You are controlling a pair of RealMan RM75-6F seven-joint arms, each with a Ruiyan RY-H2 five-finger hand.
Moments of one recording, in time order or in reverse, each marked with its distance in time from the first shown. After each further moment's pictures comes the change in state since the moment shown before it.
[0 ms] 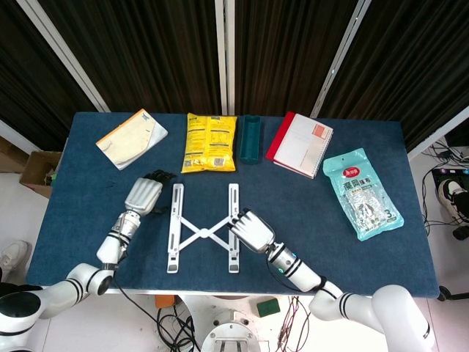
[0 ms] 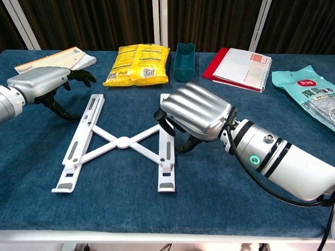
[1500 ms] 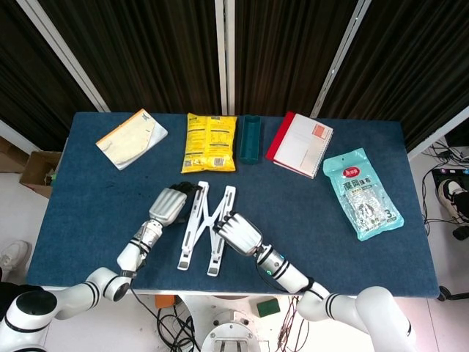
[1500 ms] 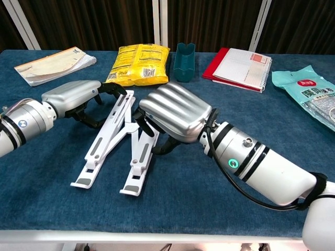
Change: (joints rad) left arm -0.034 -0.084 0.019 -0.037 0.045 0.005 -0.053; right arm 0.040 -0.100 0.011 0.083 -0.009 0.042 0.070
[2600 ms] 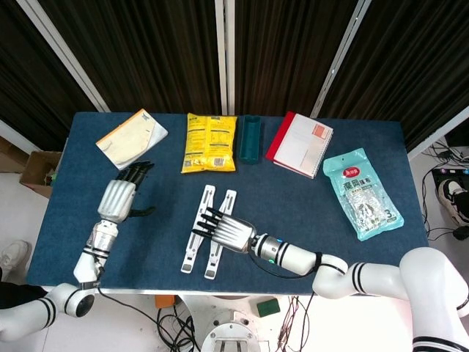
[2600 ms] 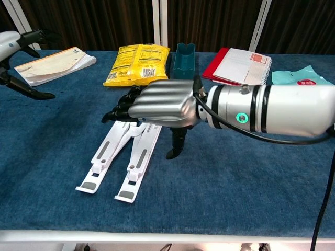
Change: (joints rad) left arm 0.187 0.284 -0.033 -0.311 -0.037 0.270 0.042; right arm 0.273 0.476 0.063 -0.579 0.120 -0.608 -0.155
